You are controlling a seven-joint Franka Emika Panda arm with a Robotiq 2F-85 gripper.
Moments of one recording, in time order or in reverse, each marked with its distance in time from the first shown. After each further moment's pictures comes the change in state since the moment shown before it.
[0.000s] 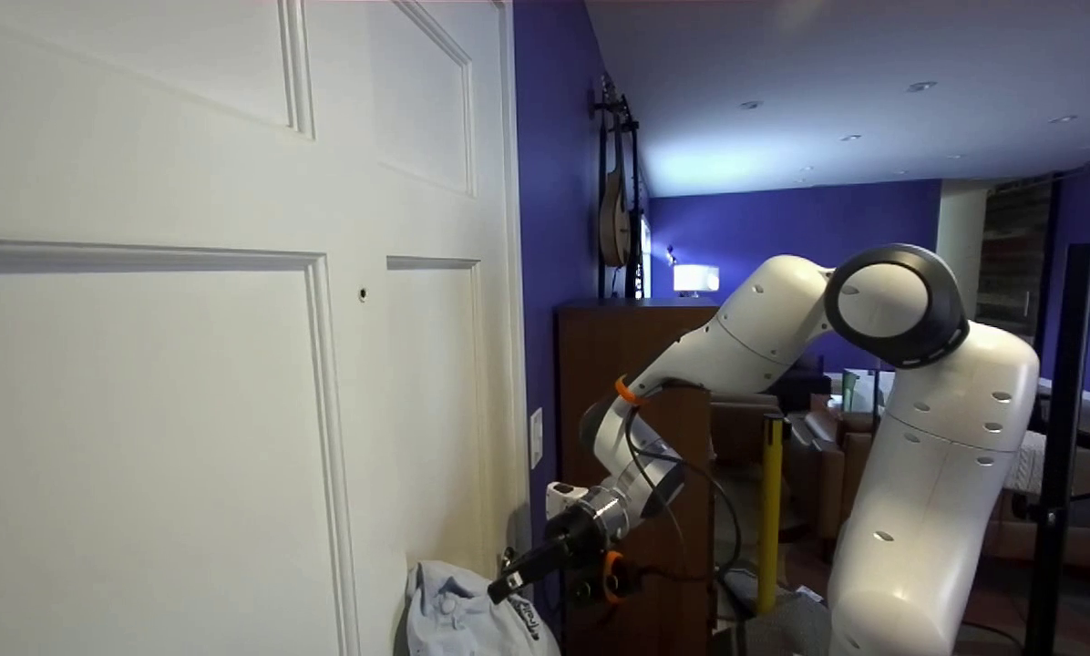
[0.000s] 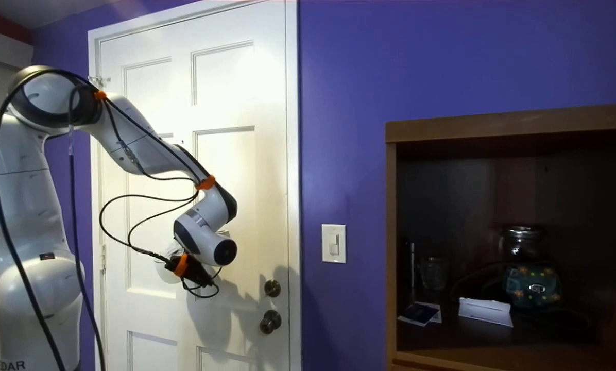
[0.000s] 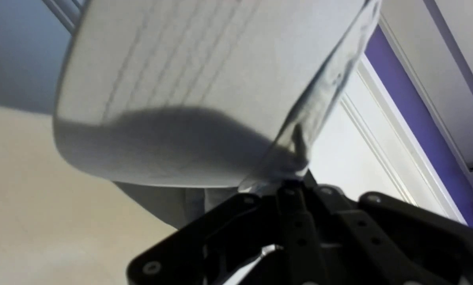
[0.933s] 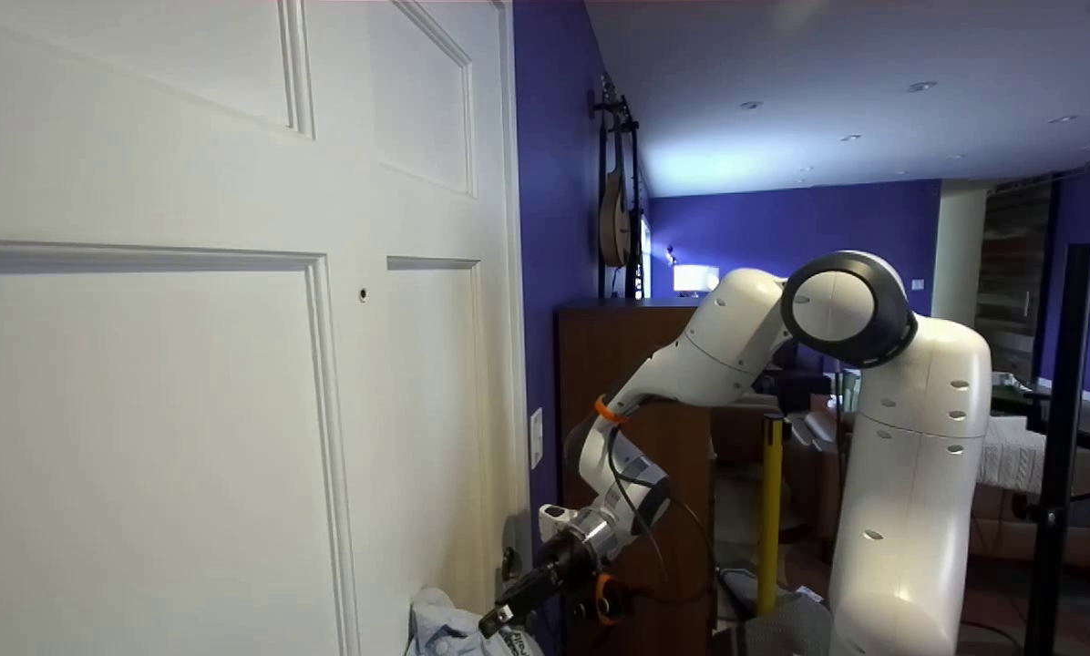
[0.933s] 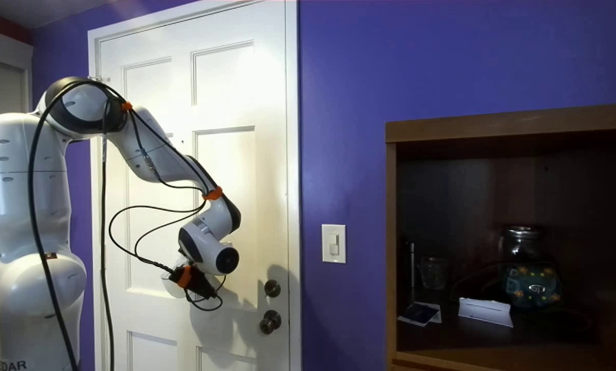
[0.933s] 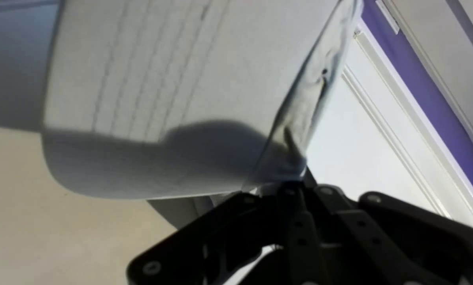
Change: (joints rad) arm 0.029 0.123 0.011 0.044 0.021 0.091 -0.048
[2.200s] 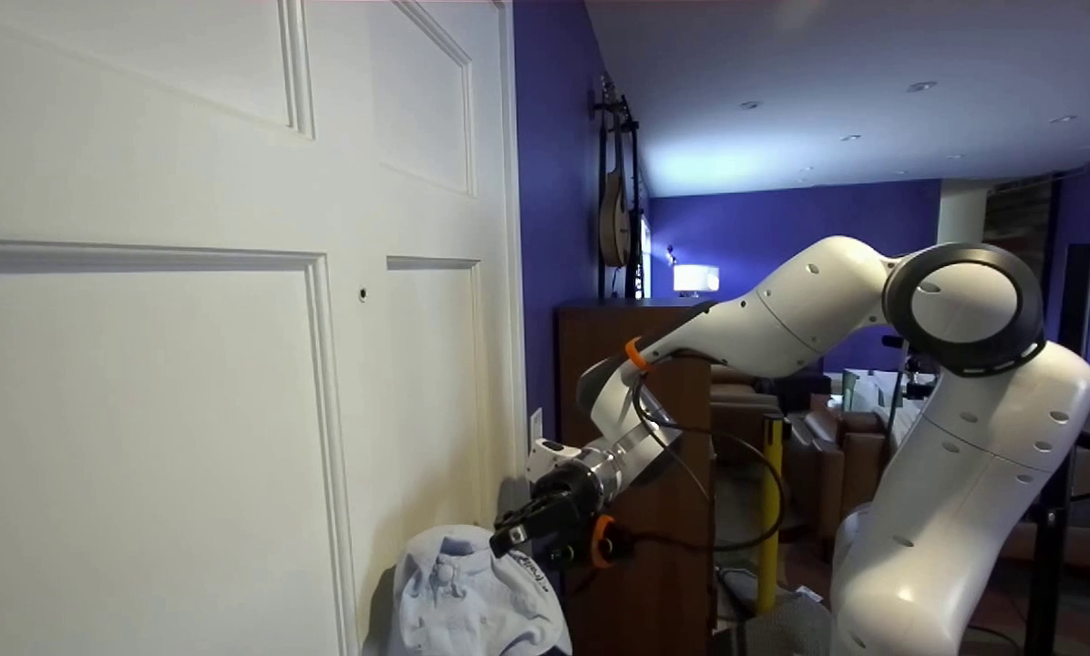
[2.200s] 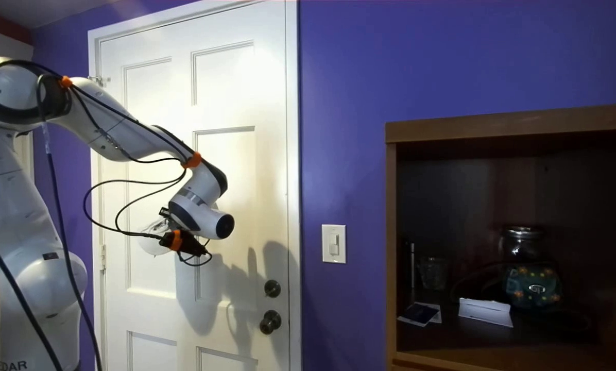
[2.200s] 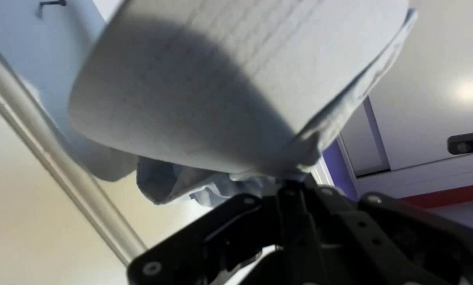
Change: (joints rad) arm 0.016 -0.279 0.013 -0.005 -0.060 -0.260 0.055
